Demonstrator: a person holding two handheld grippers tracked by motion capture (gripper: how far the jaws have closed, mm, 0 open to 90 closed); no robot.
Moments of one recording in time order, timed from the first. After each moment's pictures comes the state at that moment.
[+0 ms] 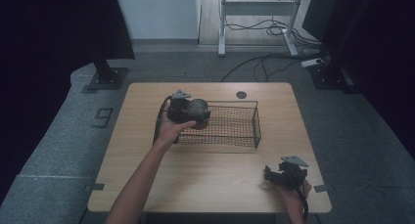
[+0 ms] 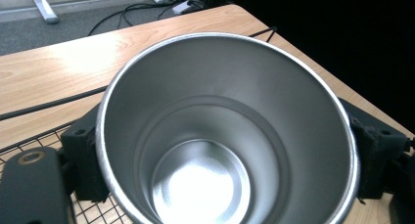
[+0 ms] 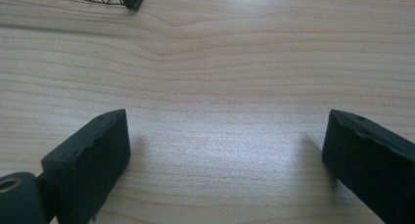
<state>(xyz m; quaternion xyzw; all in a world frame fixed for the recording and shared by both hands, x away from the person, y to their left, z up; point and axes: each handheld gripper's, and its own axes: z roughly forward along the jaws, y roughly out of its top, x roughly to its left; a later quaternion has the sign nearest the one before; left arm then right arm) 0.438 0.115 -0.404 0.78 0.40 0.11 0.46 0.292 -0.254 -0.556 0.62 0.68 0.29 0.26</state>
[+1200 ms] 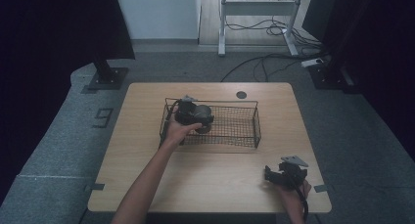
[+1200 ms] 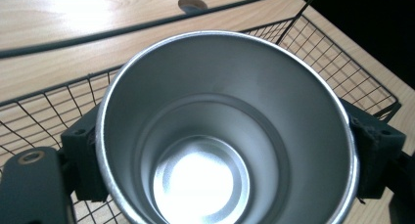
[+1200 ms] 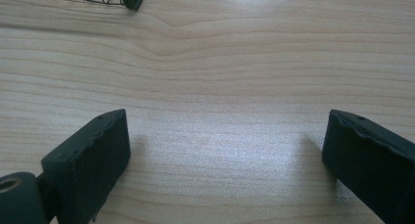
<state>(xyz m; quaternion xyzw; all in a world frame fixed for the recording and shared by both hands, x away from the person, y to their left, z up) 0.463 0.099 -0.452 0.79 0.43 0.09 0.42 0.292 -0.254 -0.556 0.62 0.68 0.29 0.26</state>
